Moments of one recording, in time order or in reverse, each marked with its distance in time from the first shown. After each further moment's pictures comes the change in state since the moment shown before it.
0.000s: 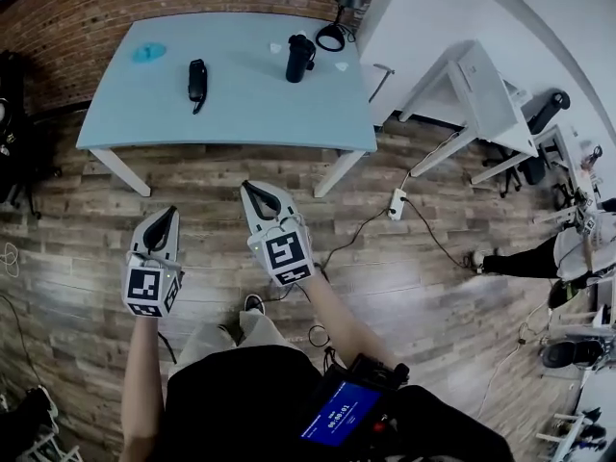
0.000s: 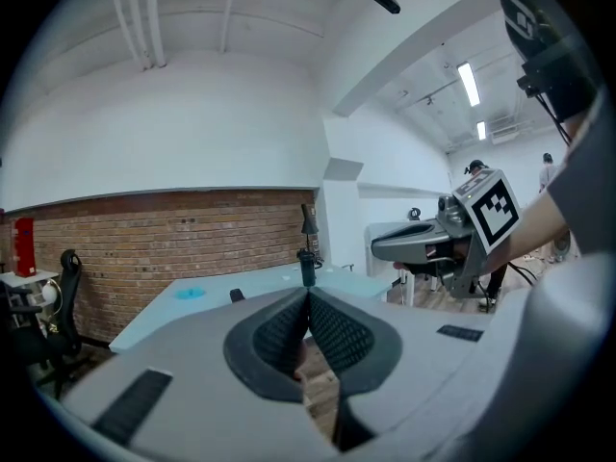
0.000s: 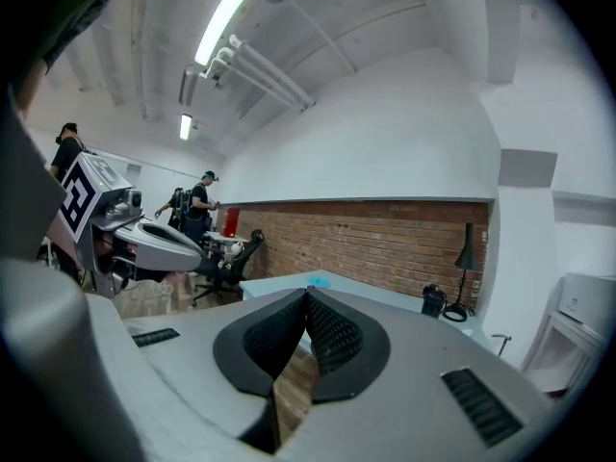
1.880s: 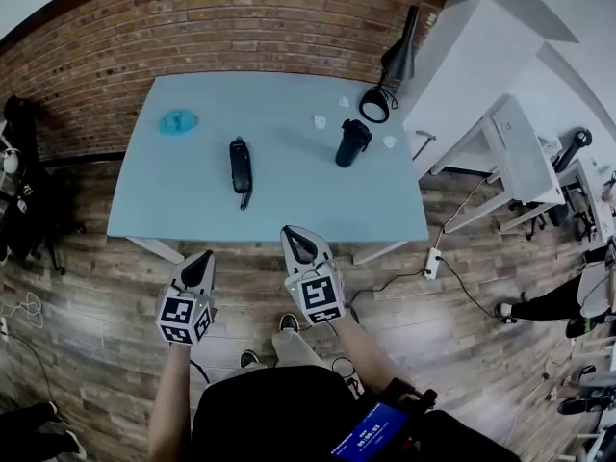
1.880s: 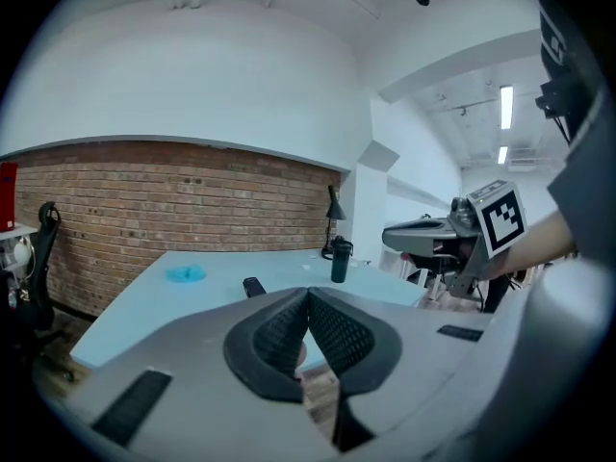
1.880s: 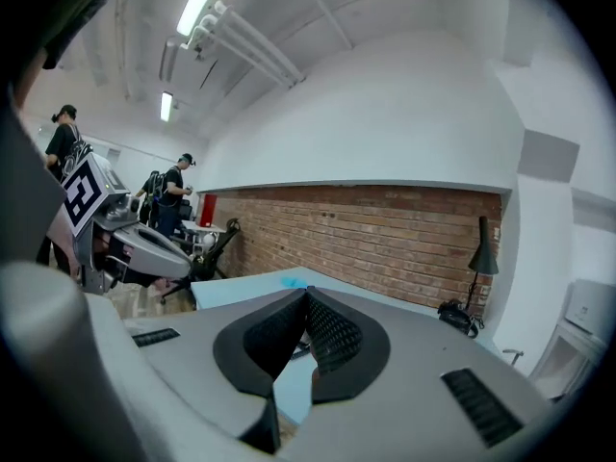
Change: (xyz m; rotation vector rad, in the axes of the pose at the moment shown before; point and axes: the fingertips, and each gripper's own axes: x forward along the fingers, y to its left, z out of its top) left arm 0.169 0.190 -0.026 -0.164 0.112 -0.067; right arm 0.228 -0.076 -0.003 -0.015 0.063 -0.082
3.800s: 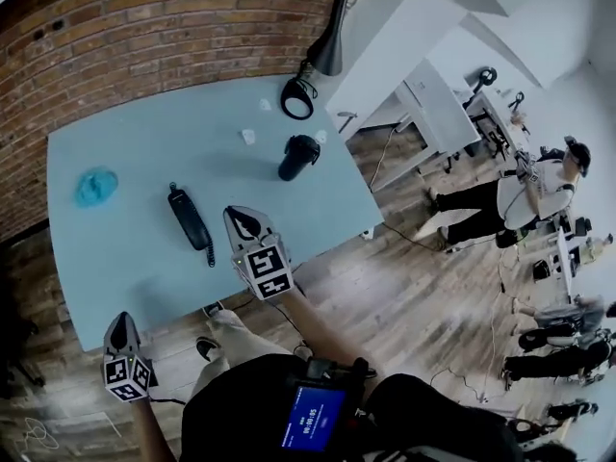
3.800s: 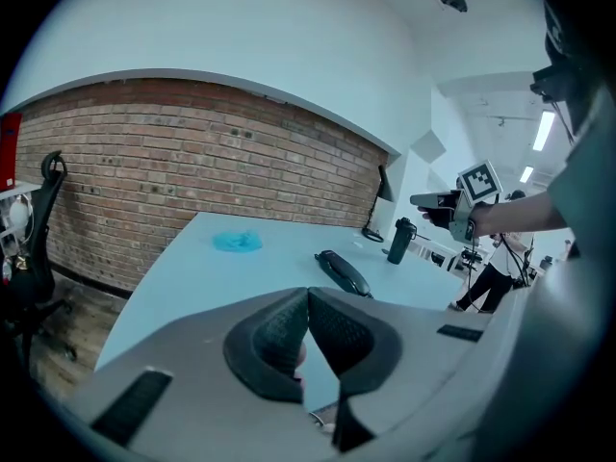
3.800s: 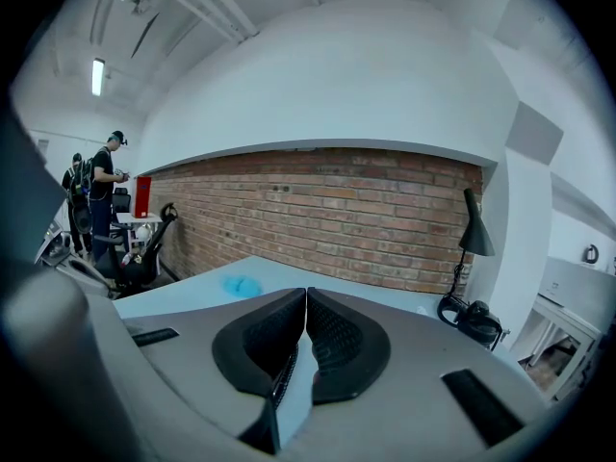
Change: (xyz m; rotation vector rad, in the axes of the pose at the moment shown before) left arm 0.062 0.281 -0.049 -0.148 0.158 0.011; right arm 0.226 -0.075 0.008 0.129 0.147 -0.275
